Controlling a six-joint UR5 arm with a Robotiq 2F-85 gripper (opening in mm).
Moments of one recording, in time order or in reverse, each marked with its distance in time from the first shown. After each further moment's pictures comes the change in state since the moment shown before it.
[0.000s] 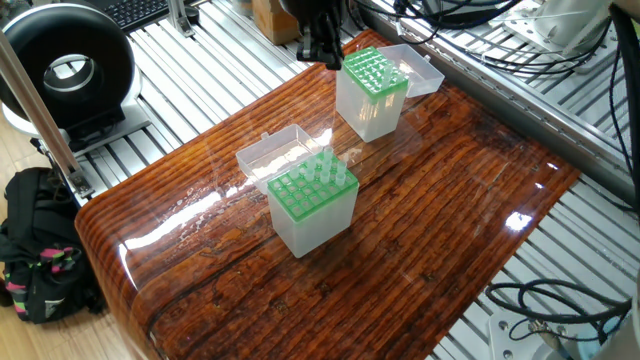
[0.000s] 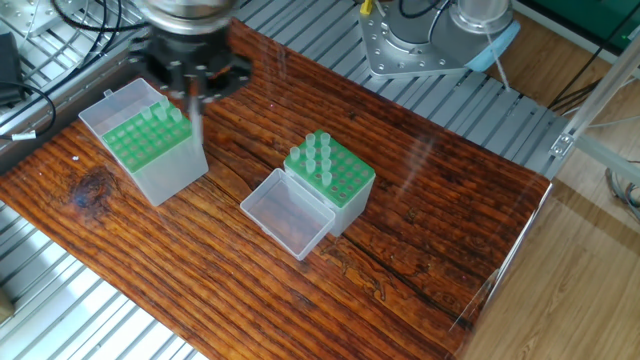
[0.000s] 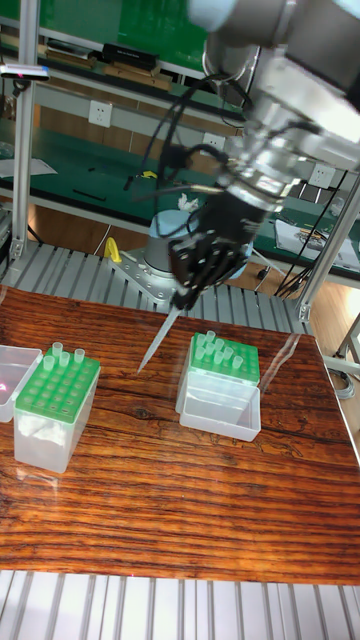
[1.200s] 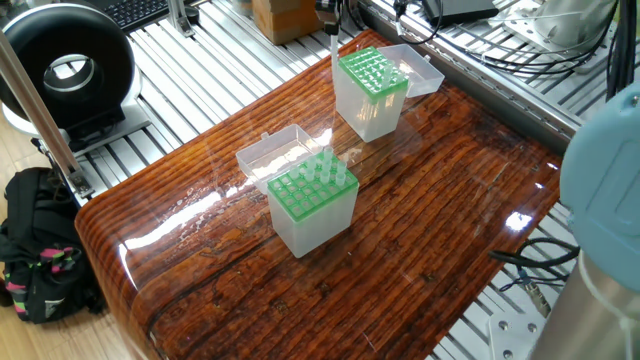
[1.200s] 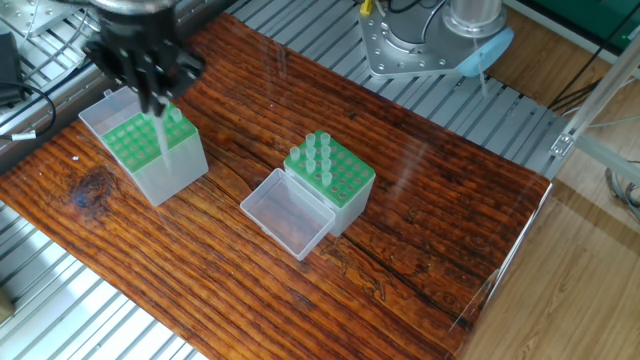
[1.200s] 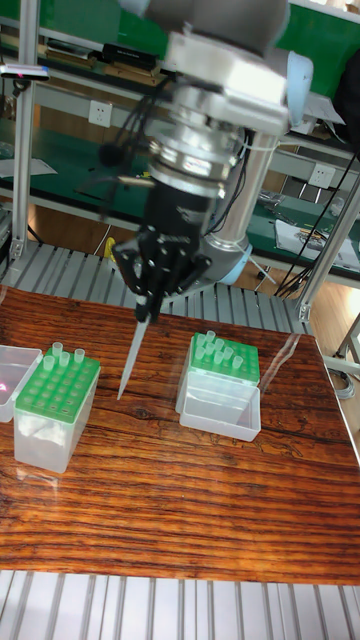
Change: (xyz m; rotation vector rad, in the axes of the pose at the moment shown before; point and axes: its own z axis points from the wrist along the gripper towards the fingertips) arm 0.003 -0.052 -0.001 -0.076 -0.134 0.177
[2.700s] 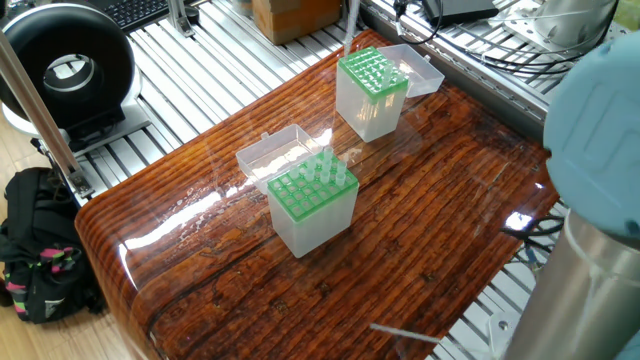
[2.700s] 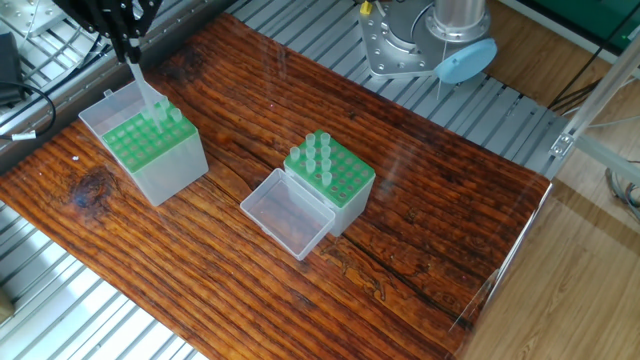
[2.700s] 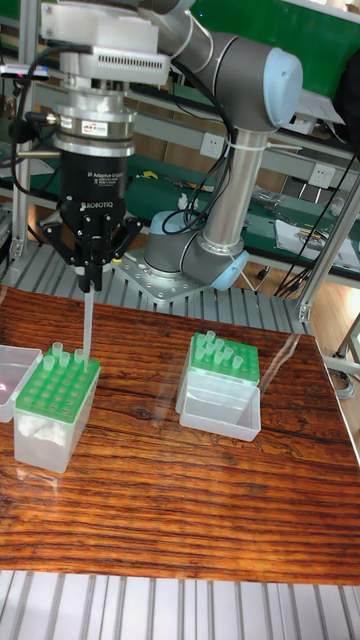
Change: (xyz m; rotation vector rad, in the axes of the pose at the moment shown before) arm 0.068 -0.042 0.003 -0.157 -0.045 -0.058
